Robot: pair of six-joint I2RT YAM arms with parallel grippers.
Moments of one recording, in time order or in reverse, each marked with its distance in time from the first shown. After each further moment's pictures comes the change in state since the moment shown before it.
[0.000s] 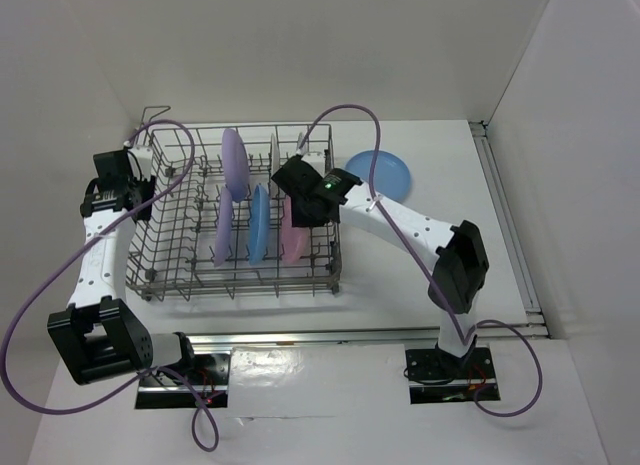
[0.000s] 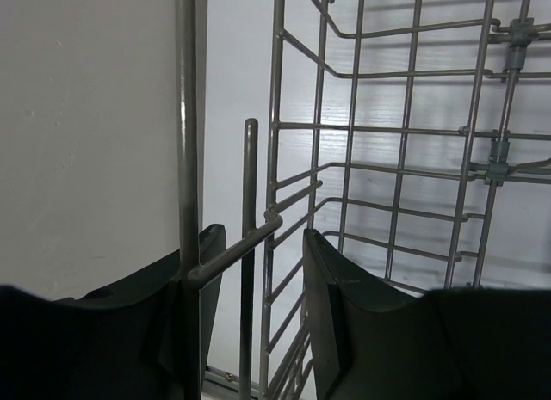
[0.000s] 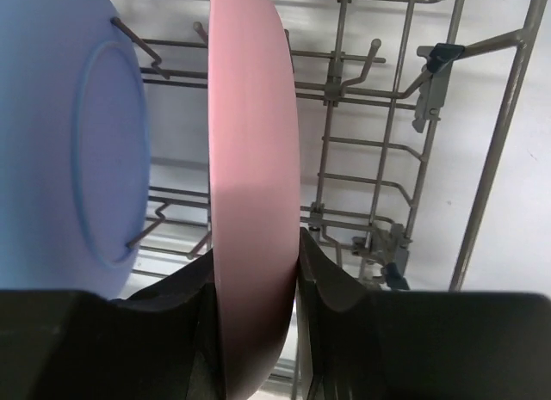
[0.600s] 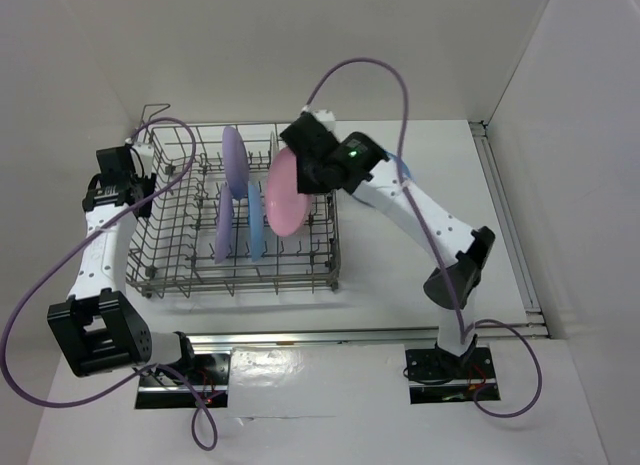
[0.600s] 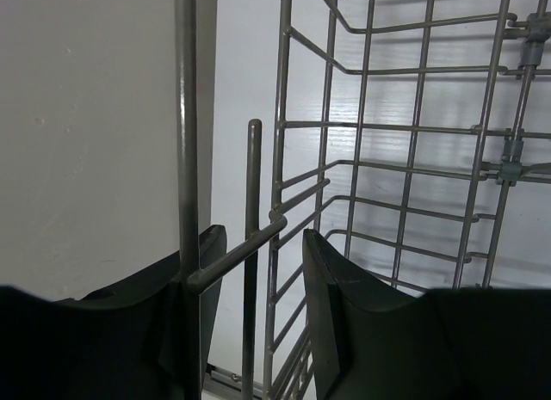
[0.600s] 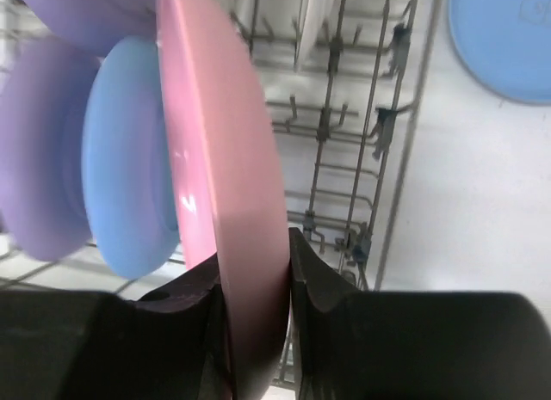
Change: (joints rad) left arm -0.013 0.032 0.023 0.002 -0.032 -0.003; right arm -0.011 0.063 0.427 -0.277 0.077 -0.067
